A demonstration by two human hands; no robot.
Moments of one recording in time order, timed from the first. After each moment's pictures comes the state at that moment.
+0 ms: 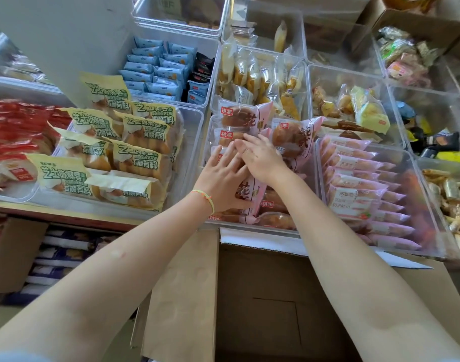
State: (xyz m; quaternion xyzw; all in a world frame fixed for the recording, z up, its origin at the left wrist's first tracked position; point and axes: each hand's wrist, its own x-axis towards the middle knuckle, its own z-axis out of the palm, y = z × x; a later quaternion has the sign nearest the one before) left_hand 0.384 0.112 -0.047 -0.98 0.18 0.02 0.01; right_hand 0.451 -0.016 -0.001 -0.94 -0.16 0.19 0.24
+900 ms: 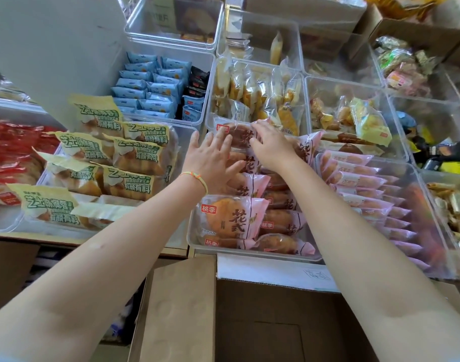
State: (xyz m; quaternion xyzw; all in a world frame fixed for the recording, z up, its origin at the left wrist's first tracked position) left_hand 0.460 0.140 -0.022 -1.00 0.04 0.04 0.00; right_hand 0.528 -0.018 0.011 -0.95 -0.15 0.13 0.23
